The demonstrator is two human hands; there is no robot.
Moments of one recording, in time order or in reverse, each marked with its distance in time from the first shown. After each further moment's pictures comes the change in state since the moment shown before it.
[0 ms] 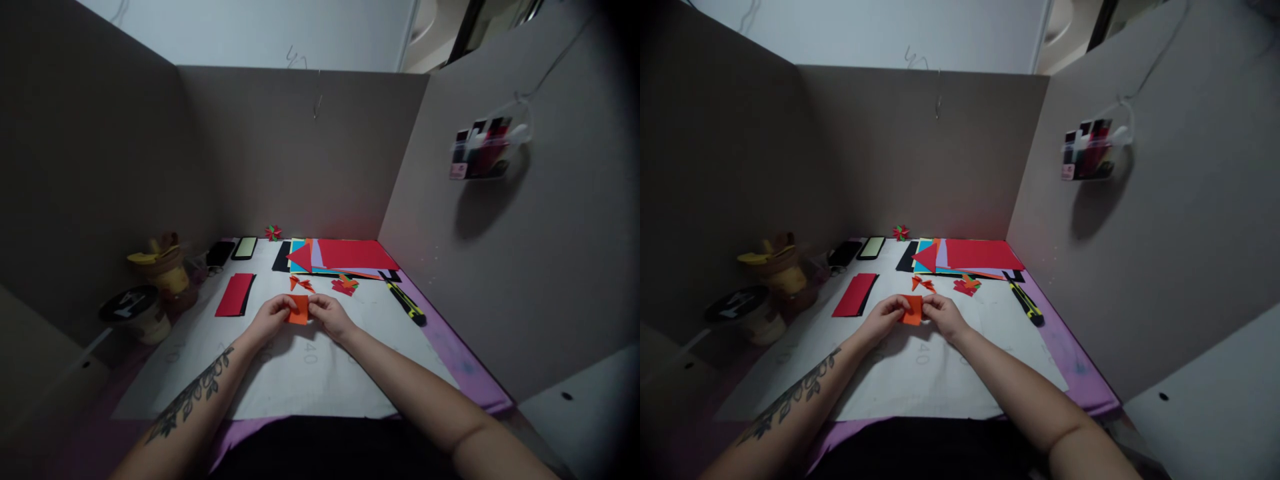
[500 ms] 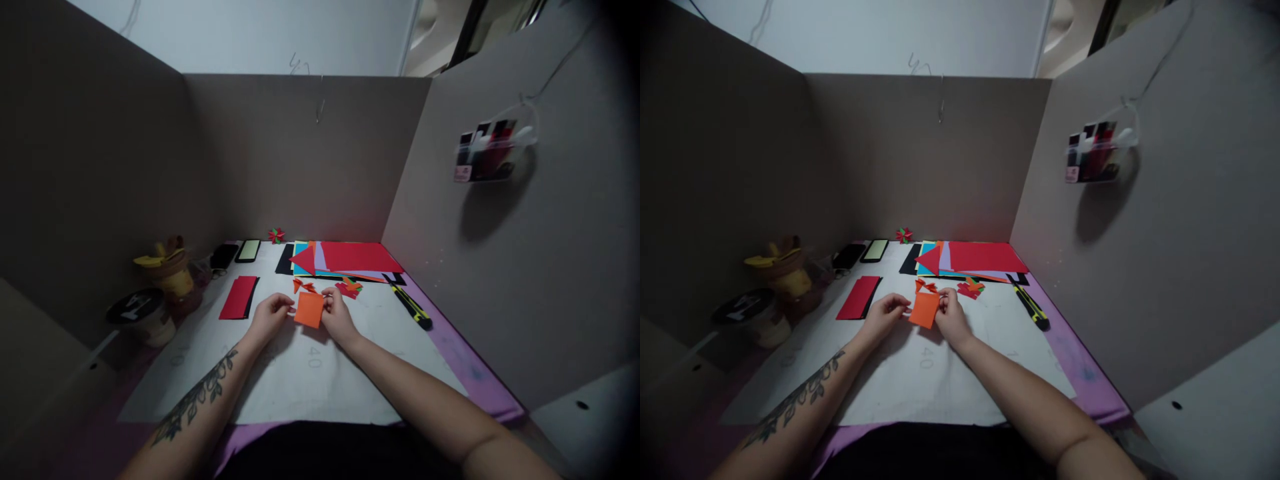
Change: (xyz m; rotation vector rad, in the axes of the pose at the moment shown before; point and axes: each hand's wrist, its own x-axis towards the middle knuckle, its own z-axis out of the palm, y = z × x) left_hand 0.006 -0.004 -0.006 0.089 0.211 -0.053; right_hand 0.000 0.003 -0.002 -0.409 0.274 -0.177
